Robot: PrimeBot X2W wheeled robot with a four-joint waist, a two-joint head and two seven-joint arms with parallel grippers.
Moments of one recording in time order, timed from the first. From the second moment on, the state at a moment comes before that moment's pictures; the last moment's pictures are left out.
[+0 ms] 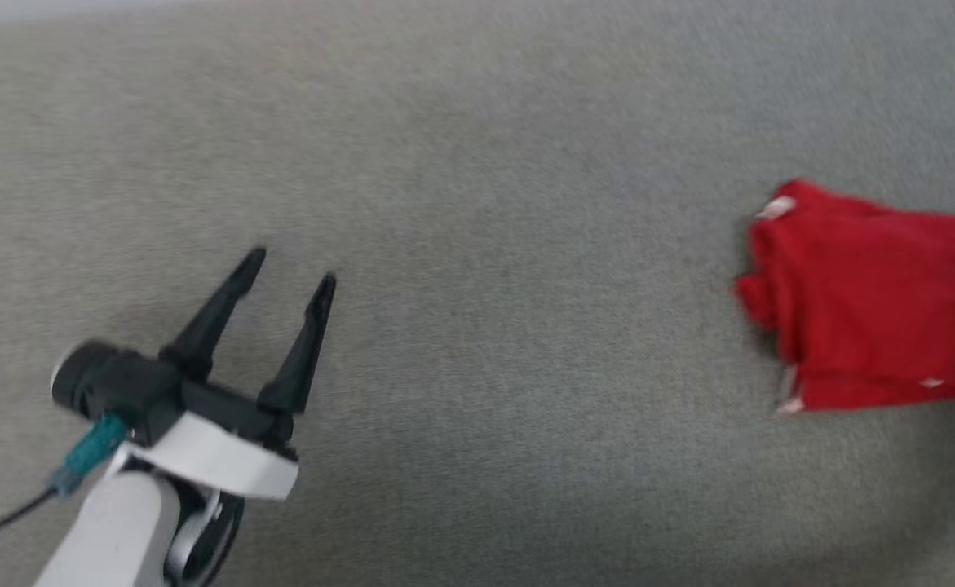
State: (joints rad) left arm -0.24 0.41 -0.33 0.03 -0.40 -0.13 -0.26; right arm -0.35 -0.43 -0.31 0.35 0.51 0.13 0.55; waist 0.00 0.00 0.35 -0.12
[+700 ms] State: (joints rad) left arm -0.53 0.54 -0.43 -0.04 -0.44 -0.13 -0.26; right arm -0.65 -0.41 -0.62 0.54 0.17 0.13 0.20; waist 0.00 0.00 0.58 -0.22
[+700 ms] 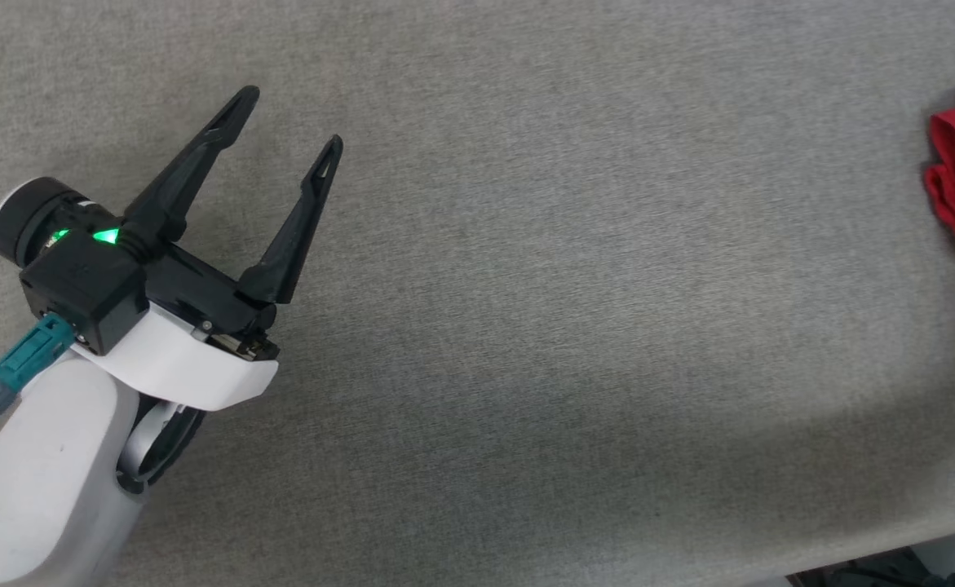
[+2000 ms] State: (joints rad) left arm -0.08 0.33 -0.19 0.14 -0.45 -0.13 -0.26; right arm -0.50 -0.34 0.01 0.72 0.22 0.13 -0.18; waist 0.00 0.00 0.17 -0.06
